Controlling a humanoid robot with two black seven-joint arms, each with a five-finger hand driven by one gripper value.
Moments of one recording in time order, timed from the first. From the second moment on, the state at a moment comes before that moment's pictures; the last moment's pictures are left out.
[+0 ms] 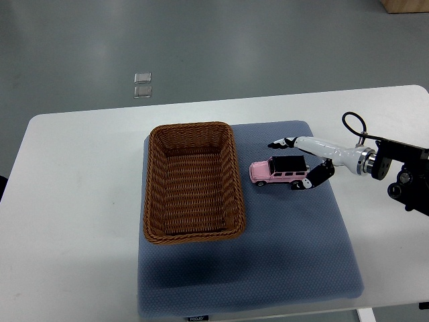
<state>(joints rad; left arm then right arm) -0.06 0.00 -0.07 -0.09 0.12 -0.11 -0.05 0.72 -0.58 0.37 1.10 -1.38 0.04 0.31</state>
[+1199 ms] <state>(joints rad) -0.06 0.00 -0.07 -0.08 0.12 -0.11 -0.05 0.82 -0.63 0.36 1.09 -1.37 -0.08 0.27</state>
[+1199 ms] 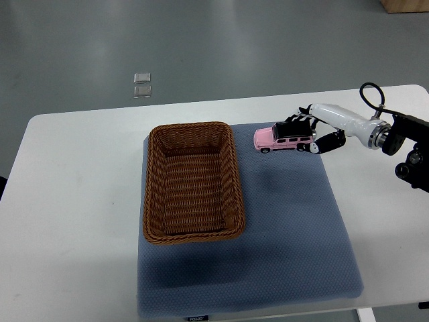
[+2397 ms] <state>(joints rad) -0.05 0.00 -0.08 -0.08 0.12 -0.11 -0.05 1.07 -0.24 0.09 0.96 -1.32 -0.08 0.31</state>
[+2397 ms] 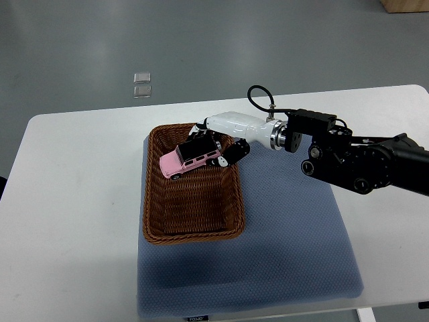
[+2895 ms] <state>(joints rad) -0.06 0.00 -0.08 -0.08 0.12 -0.11 -0.05 1.05 -0.25 0.10 0.95 -1.32 -0.08 0.31</state>
